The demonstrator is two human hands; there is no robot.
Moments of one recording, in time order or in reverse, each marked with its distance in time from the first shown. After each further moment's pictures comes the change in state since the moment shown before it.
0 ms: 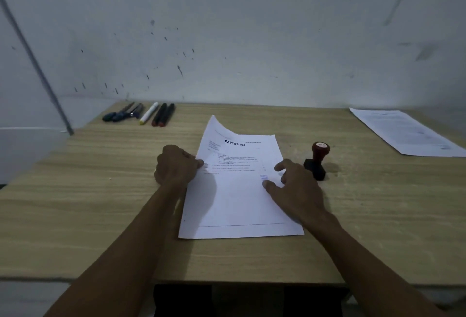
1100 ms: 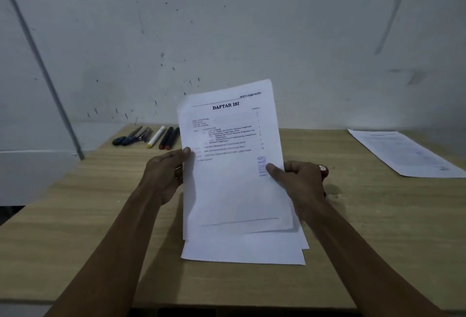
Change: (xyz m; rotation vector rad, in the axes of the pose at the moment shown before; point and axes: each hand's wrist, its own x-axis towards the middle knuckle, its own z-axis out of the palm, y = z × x) left_hand 0.030 -0.001 -0.042 -1.002 -0.413 -0.043; right_hand 0.021 -0.040 -0.032 0.912 0.040 0.158
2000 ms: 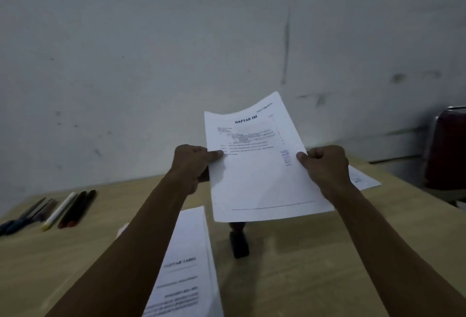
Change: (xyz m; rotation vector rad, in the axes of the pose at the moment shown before) left_hand 0.032 0.008 0.275 0.365 -0.207 0.069; right_hand 0.106 -0.066 -0.199 -0.363 0.479 -0.097
